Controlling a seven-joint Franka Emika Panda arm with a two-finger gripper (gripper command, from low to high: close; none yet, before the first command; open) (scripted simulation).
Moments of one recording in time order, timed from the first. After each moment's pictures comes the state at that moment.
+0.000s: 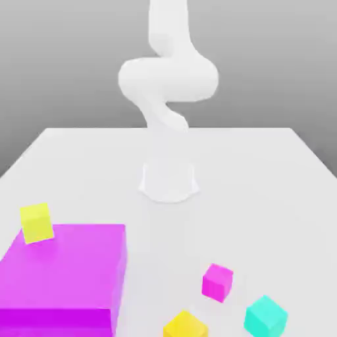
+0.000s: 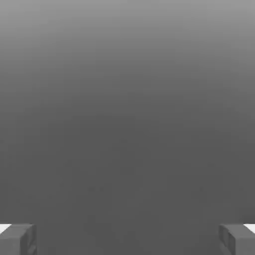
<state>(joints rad) 0.02 -0.71 0.01 -2.31 0.00 2.33 0.78</state>
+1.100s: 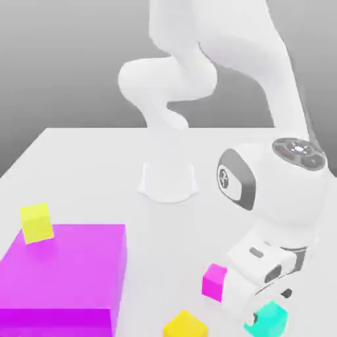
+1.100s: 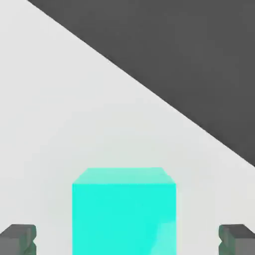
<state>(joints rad) 0.23 0.48 0.09 -2.34 -0.13 2.81 0.59</state>
